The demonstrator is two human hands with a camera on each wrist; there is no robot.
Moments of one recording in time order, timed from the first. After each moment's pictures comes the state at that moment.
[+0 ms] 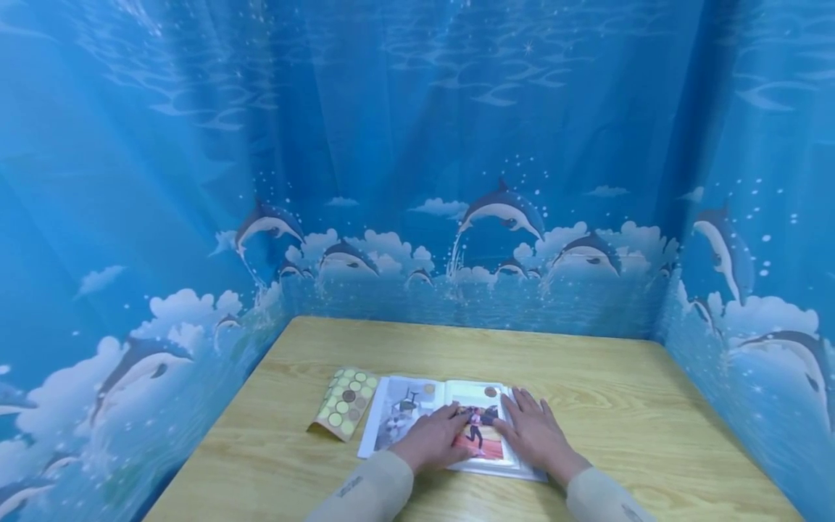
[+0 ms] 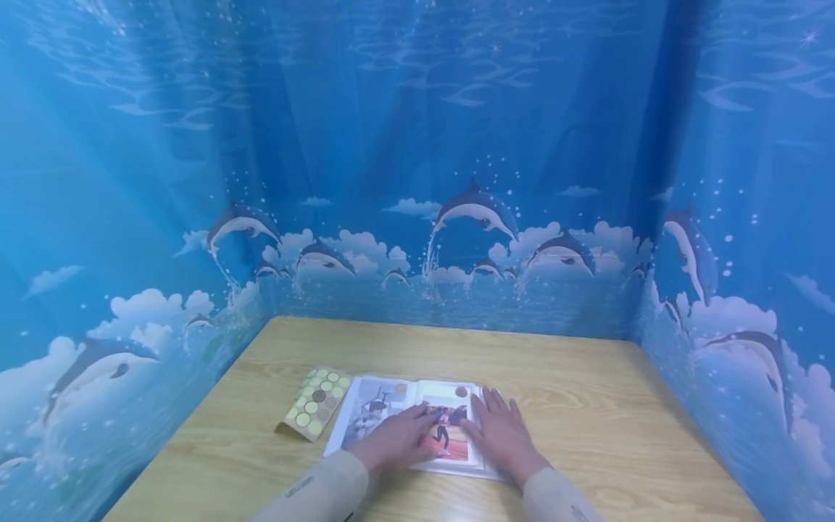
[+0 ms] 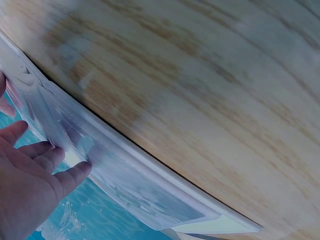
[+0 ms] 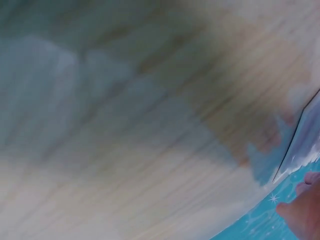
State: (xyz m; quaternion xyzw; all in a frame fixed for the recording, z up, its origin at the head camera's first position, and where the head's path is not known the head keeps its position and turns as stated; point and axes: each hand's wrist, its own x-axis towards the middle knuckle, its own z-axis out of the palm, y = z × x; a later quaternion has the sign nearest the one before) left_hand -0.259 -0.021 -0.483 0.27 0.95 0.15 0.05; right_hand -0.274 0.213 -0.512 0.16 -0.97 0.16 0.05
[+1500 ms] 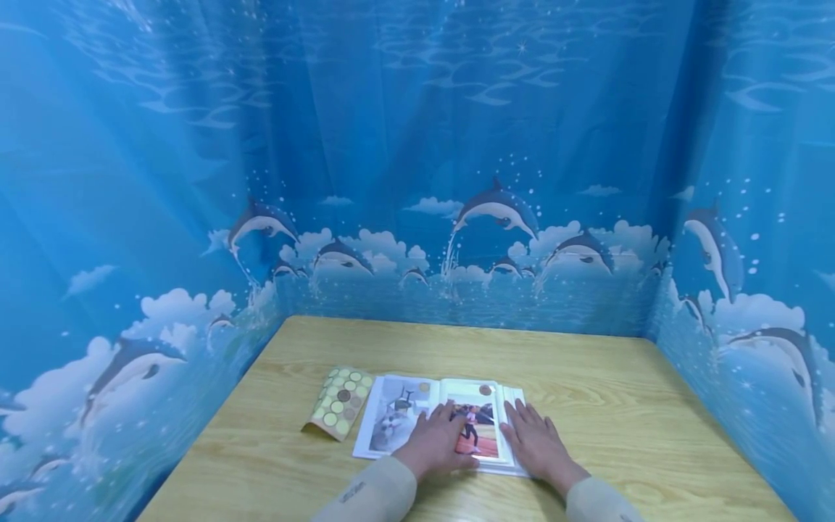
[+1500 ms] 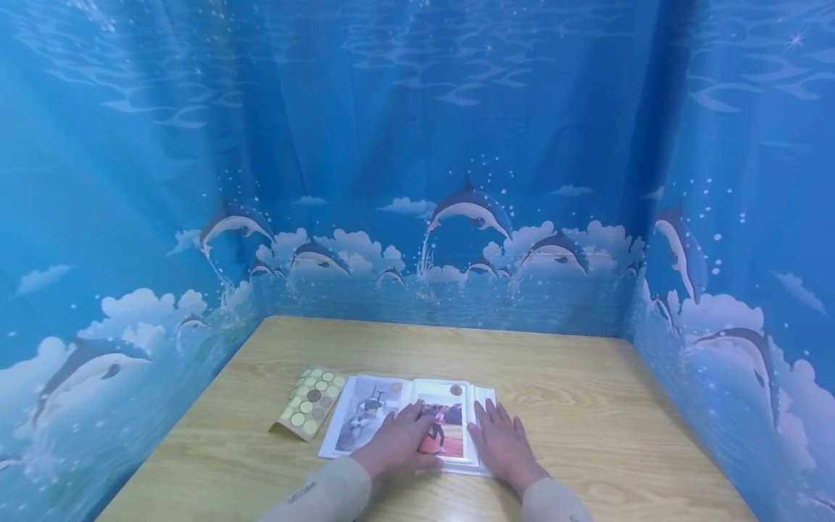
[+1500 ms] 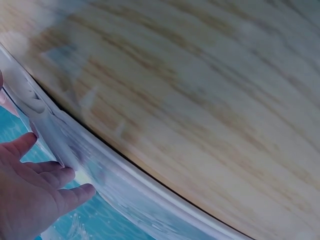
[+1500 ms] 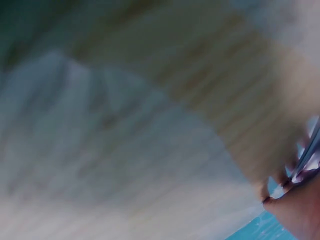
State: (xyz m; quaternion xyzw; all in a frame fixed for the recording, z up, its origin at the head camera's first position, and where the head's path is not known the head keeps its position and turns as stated) left_hand -0.253 -0.005 -0.490 0.24 0.96 0.13 0.03; right_hand -0.257 0.223 -0.524 0.12 -0.97 0.20 0.02
